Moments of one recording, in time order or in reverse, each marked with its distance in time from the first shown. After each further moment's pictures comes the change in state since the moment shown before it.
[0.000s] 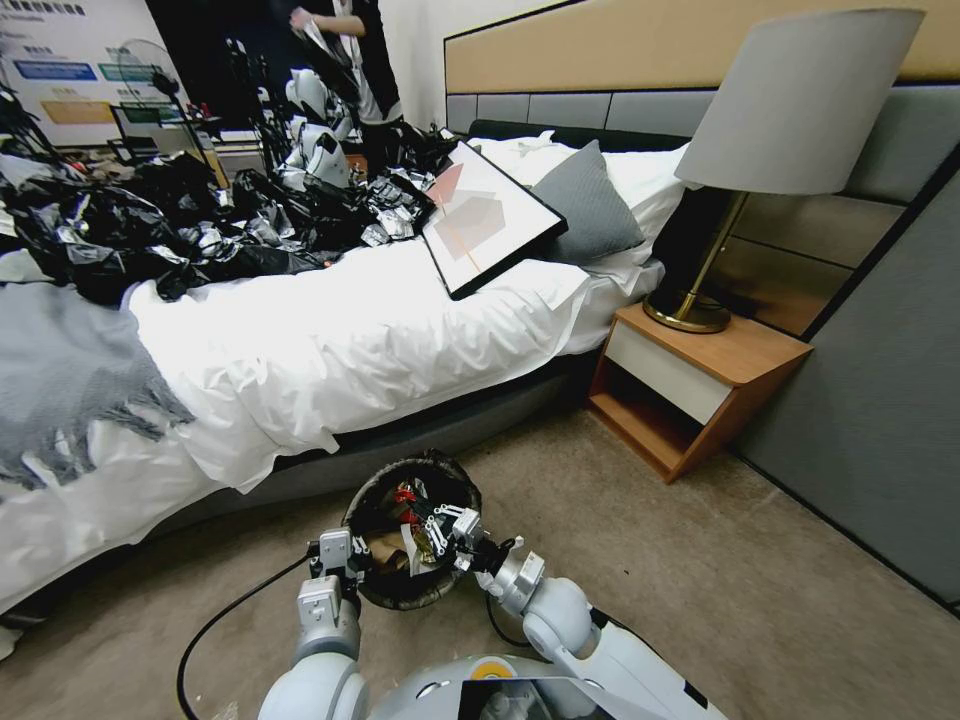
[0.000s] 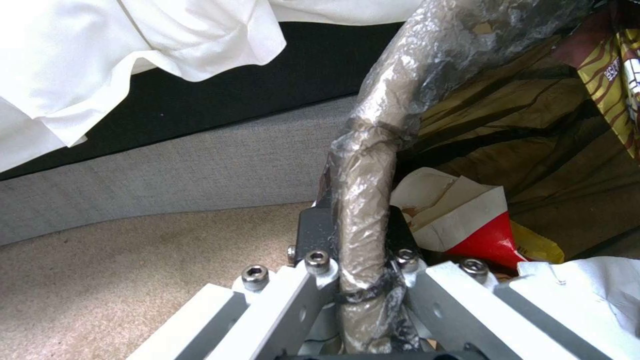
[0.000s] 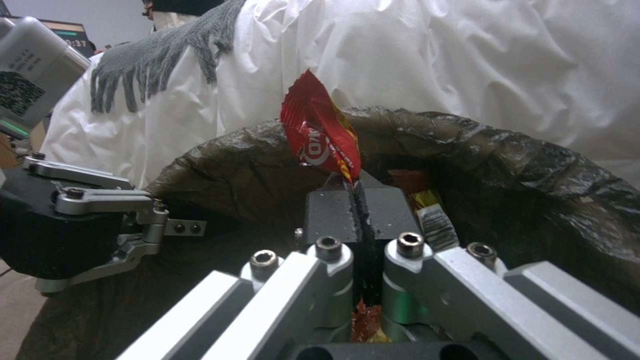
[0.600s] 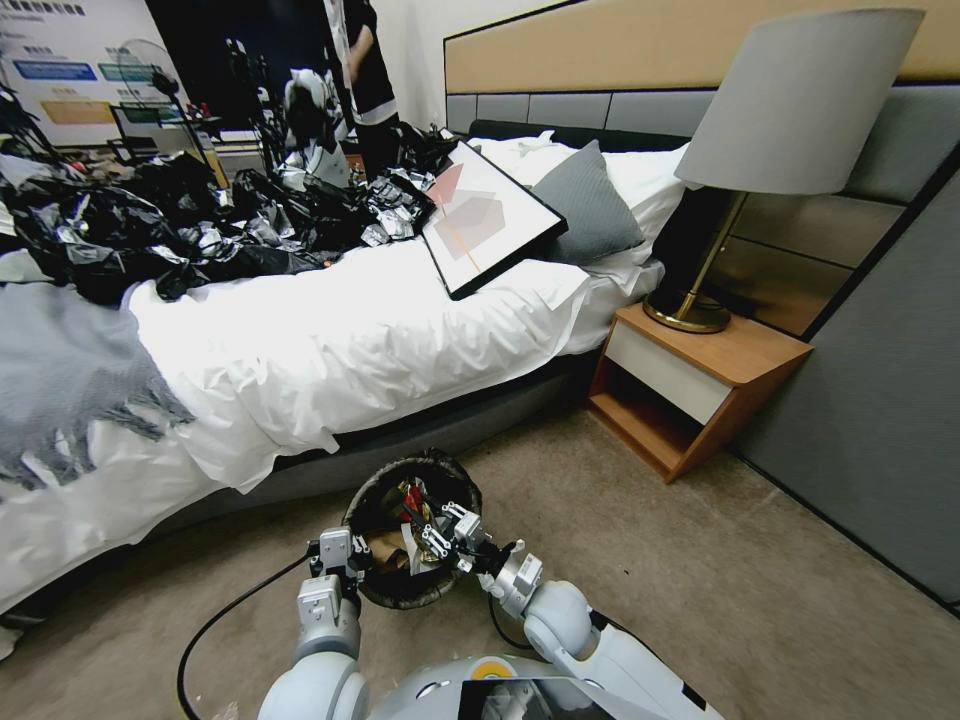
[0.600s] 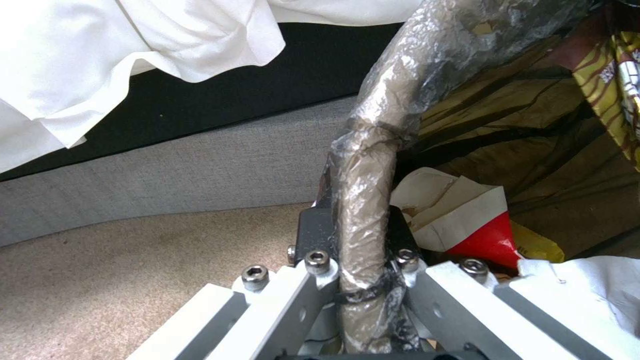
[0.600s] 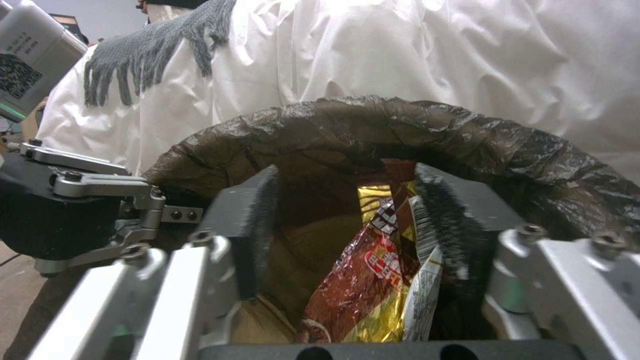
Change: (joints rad) left arm -0.001 0.003 0.002 -0.001 -0.002 0.002 0.000; right arm -0.016 -0.010 0.010 0.008 -0.012 -0.002 0.004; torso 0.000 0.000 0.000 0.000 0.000
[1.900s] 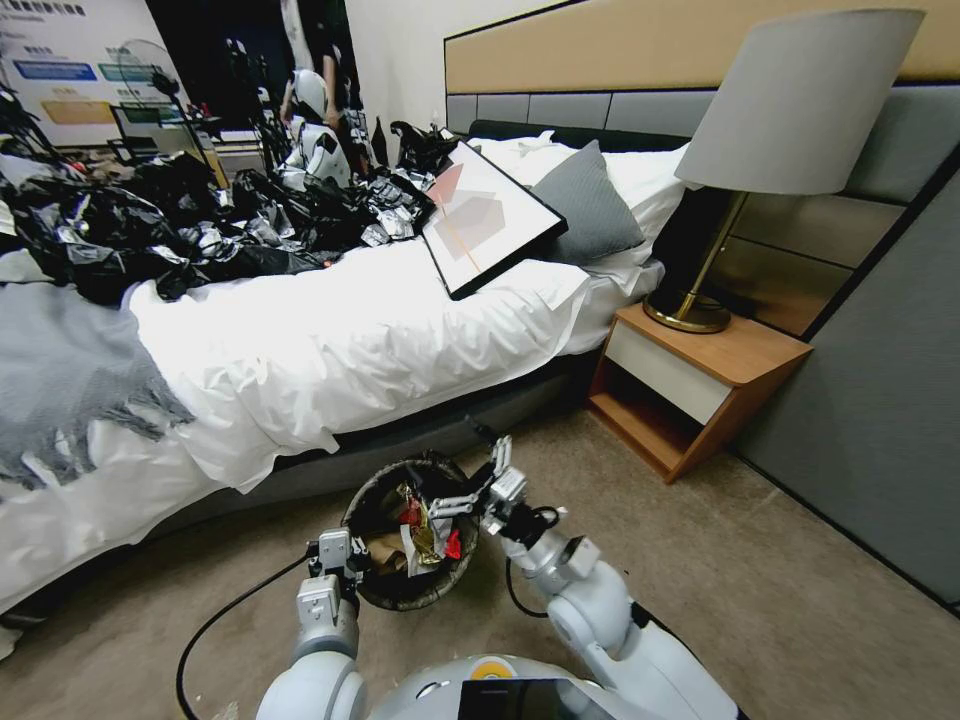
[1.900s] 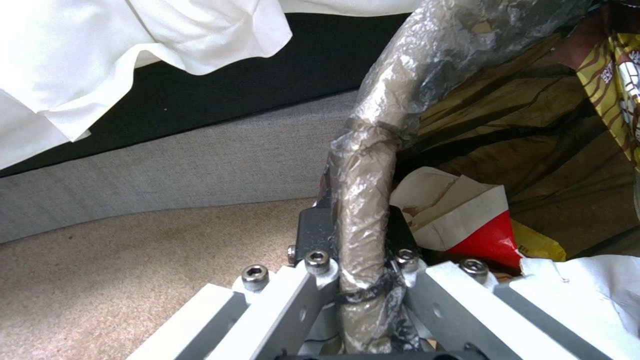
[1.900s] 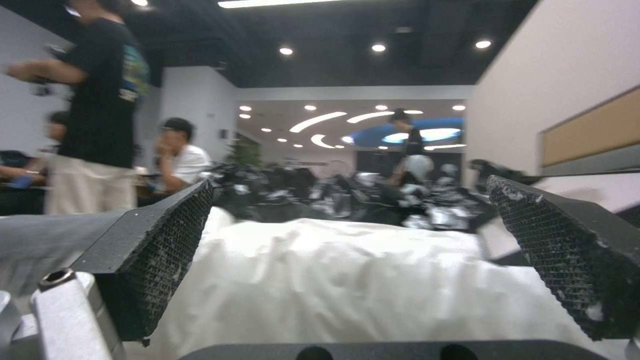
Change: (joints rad) left arm -0.005 0.003 -0.018 0.012 -0.012 0.006 -0.002; right arm -0.178 0.075 0.272 0.438 -0.156 0.013 0.141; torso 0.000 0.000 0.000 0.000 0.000
